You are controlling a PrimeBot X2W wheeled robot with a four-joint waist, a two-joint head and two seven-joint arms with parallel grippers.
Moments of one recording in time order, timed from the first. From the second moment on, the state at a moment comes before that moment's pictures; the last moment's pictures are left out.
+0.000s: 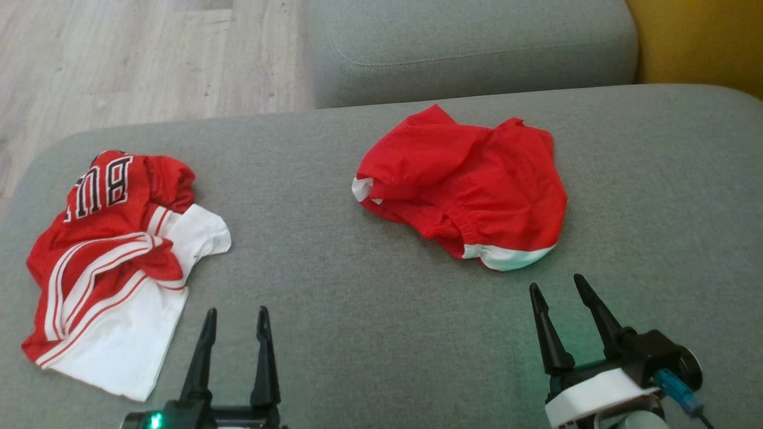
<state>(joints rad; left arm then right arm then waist) 0.17 0.05 -0.23 0.04 -0.16 0.10 -0.25 0.05 -0.05 0.15 0.26 0.09 0.13 -0.26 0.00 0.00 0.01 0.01</state>
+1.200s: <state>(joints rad) -0.47 0.05 -0.60 0.71 -0.24 -0.12 -0.25 -0.07 -0.05 0.20 0.22 0.08 0.13 -0.26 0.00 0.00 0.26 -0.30</state>
